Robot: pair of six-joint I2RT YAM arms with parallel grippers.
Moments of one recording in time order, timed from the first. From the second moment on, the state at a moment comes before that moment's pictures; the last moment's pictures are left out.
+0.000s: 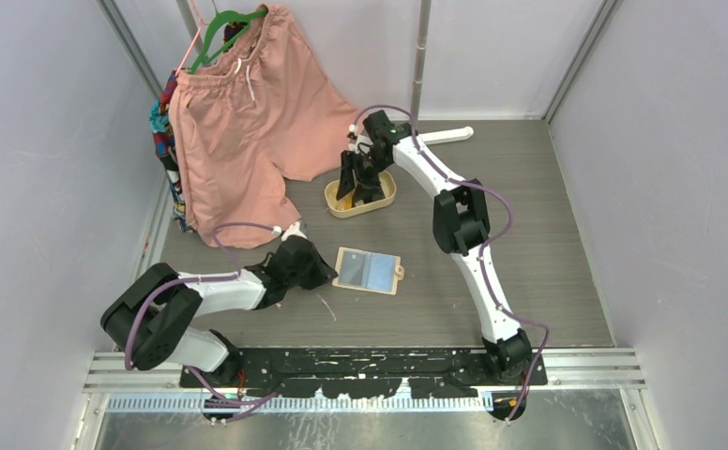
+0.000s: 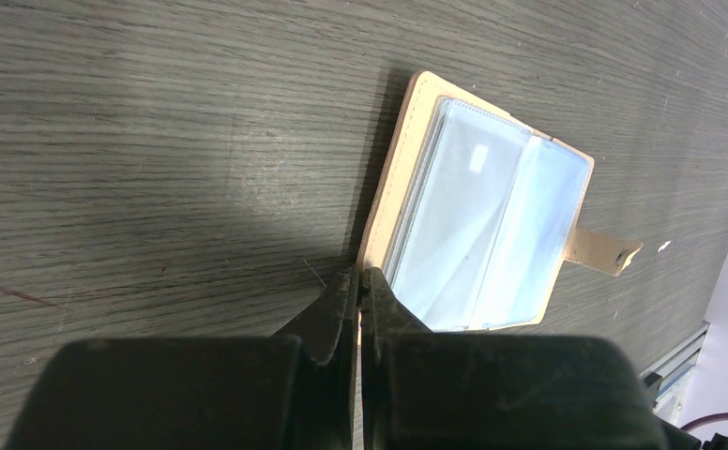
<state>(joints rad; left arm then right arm) -0.70 1.41 0.44 0.25 -0.05 -1.00 0.48 2.55 2.36 -0.97 -0.63 0.33</state>
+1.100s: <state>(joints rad) -0.70 1.41 0.44 0.25 -0.05 -1.00 0.48 2.57 2.40 -0.96 -0.45 0.33</state>
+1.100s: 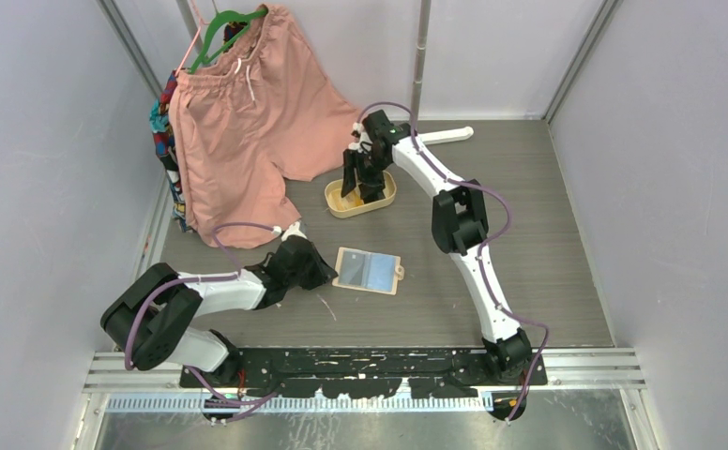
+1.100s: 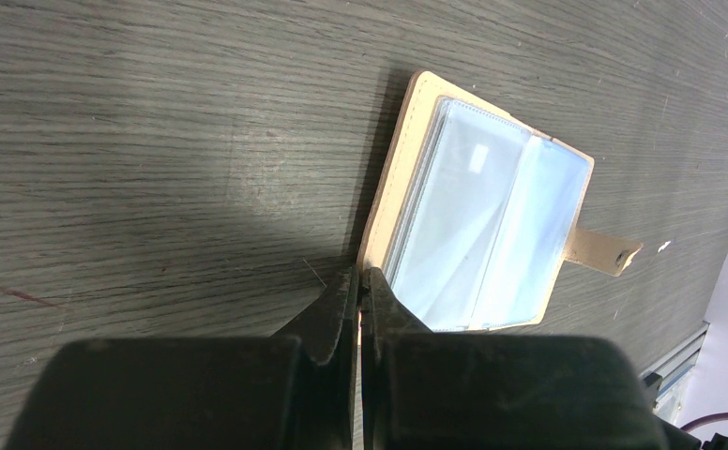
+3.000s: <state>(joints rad) -0.70 1.40 0.44 0.22 -0.06 -0.99 0.90 1.85 1.26 -0.52 0.24 0.54</state>
